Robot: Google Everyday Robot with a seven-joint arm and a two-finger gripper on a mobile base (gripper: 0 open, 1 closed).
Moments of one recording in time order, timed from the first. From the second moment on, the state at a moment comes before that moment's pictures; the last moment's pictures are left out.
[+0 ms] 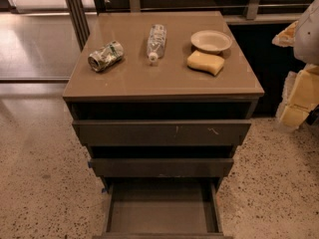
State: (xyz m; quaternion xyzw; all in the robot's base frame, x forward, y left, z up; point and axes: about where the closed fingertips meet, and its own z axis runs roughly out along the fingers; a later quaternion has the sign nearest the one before) arm 0.438 -0.216 0.978 -0.60 0.78 -0.04 0.16
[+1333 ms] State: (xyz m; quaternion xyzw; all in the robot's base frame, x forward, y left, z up) arm 0.554 -0.226 0.981 -0.52 0.82 0.05 0.24
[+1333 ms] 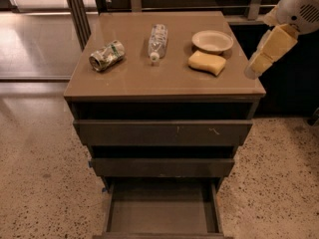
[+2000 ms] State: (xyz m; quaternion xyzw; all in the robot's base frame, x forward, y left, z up) arm 0.661 -0.180 0.962 -0.49 0.83 0.10 0.25
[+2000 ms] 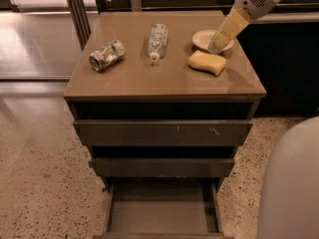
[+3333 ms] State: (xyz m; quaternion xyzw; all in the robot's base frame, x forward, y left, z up) arm 0.749 -0.063 0.947 -0.53 0.79 0.13 0.28
